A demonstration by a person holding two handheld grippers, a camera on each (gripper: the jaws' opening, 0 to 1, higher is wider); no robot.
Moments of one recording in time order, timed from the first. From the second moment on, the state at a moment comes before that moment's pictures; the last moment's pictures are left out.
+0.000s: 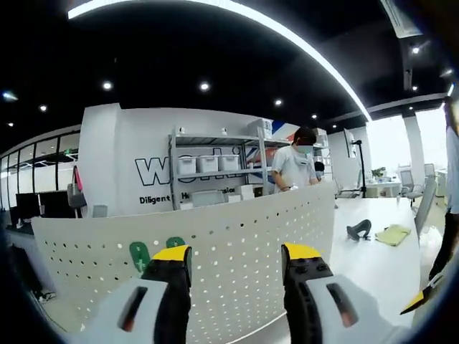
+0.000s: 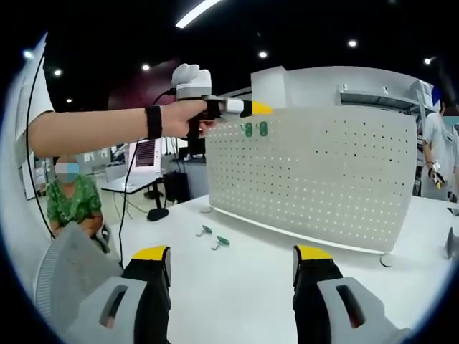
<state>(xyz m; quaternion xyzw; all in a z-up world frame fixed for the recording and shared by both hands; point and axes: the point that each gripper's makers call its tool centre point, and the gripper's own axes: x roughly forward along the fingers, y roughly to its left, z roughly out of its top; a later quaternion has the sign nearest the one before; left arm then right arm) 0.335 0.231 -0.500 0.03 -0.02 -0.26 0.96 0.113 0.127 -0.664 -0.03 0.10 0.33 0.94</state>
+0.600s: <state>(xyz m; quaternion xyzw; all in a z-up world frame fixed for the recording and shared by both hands) 0.289 0.237 -0.520 0.03 -0.03 -0.31 0.95 0.114 0.128 -0.660 -0.03 0.09 0.33 0.94</state>
